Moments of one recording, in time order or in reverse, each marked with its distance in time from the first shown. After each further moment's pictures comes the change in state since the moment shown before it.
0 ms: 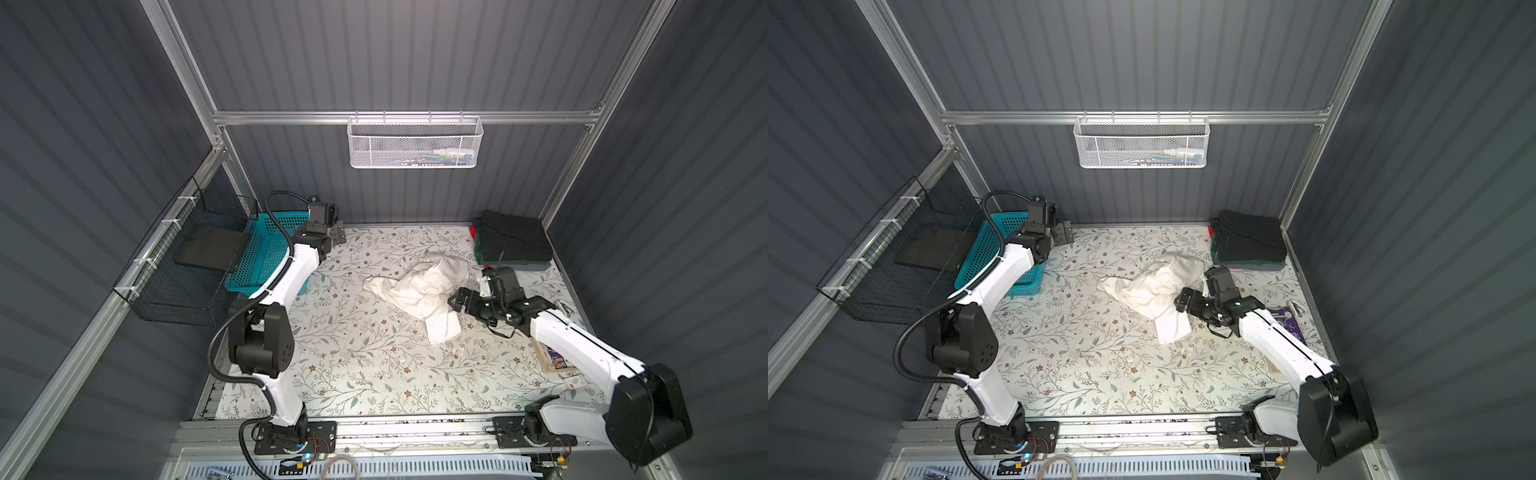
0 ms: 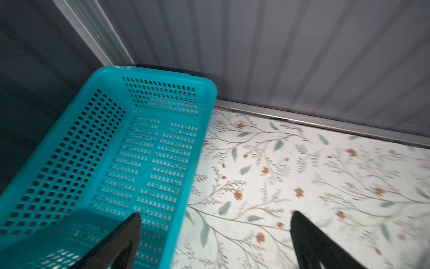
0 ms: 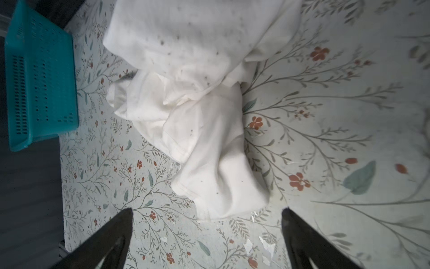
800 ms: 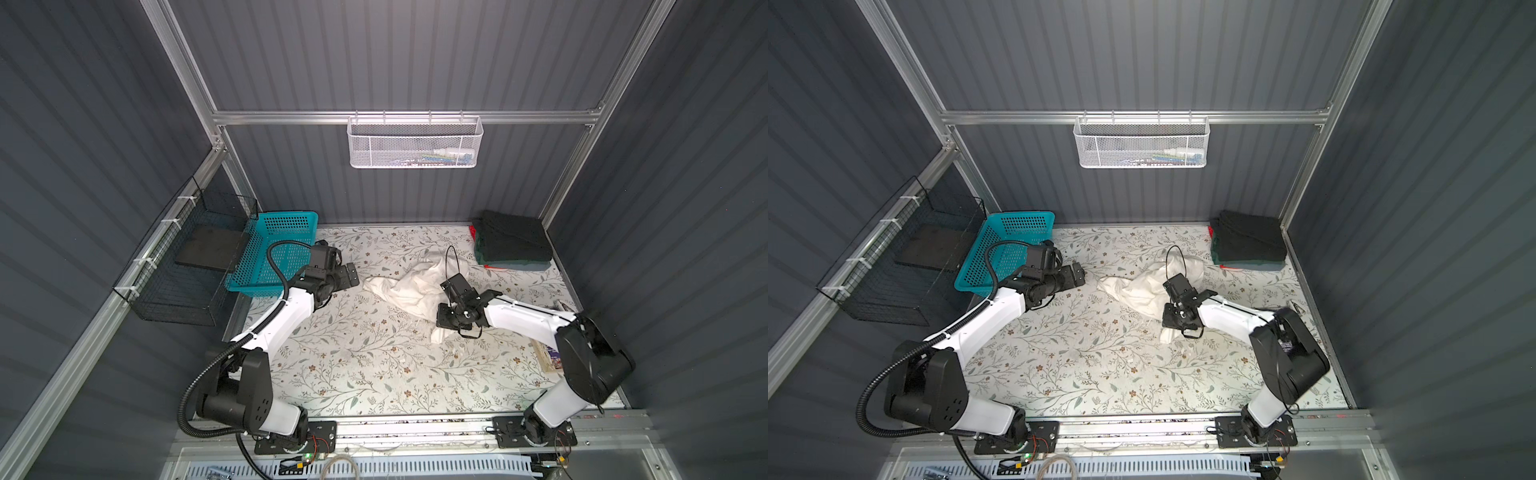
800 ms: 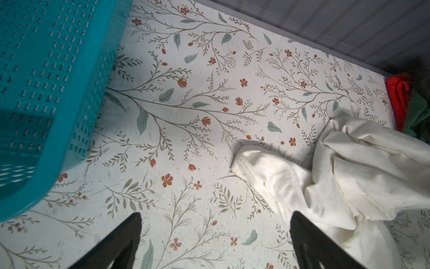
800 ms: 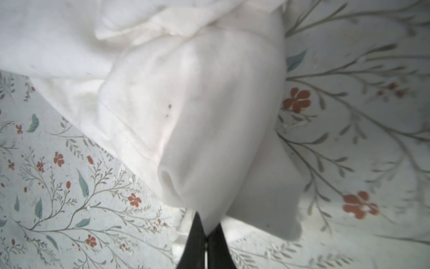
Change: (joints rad) left arm -0.055 -0.288 -0.507 0.073 0.325 -0.185; right arm 0.192 0.256 0.090 -0.031 0.210 0.006
